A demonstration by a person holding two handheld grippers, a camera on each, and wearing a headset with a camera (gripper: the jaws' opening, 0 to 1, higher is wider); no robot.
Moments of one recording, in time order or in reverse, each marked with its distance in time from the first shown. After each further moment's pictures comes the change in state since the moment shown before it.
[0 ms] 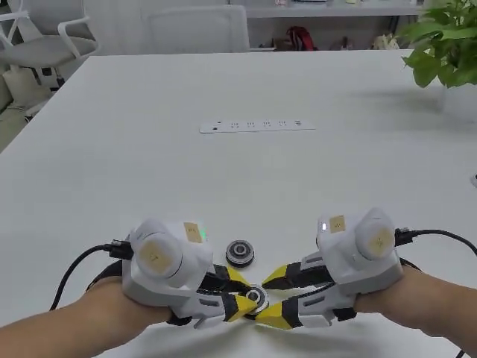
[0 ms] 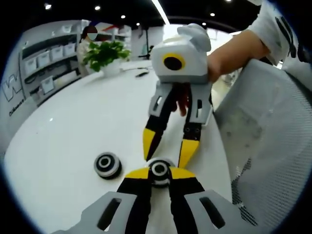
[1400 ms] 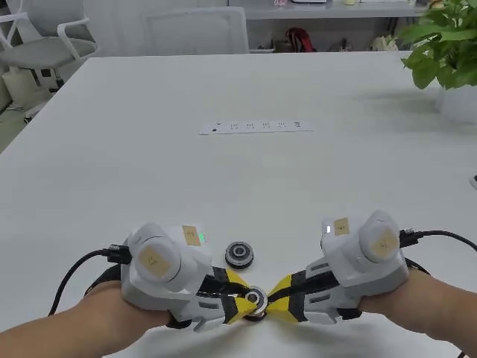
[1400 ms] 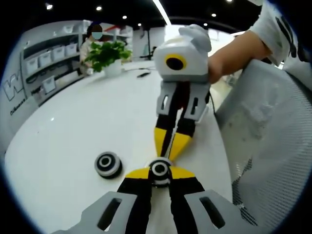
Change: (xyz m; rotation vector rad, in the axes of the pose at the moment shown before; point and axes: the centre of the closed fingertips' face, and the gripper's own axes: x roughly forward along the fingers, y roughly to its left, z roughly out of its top) left arm 0.000 0.001 0.000 -0.004 -0.007 0.013; right arm -0.008 -0.002 -0.009 0.019 0.030 -0.008
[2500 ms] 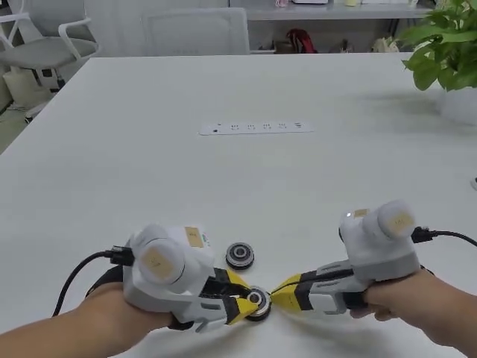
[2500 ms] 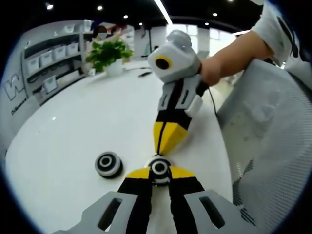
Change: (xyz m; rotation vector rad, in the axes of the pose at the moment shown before) left arm 0.001 0.001 0.000 -0.004 0.007 0.016; right arm -0.013 -0.013 0.010 0.382 -0.154 0.013
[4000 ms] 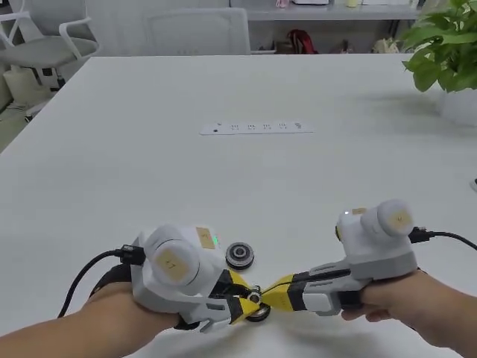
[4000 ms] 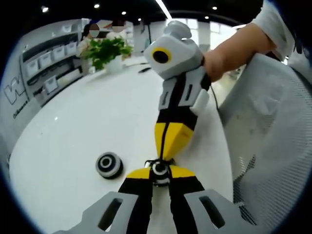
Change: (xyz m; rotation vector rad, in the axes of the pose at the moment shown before) left arm 0.001 0.000 -0.001 0.028 0.051 0.026; right arm 0.008 0.020 0.006 -0.007 -0.001 0.068
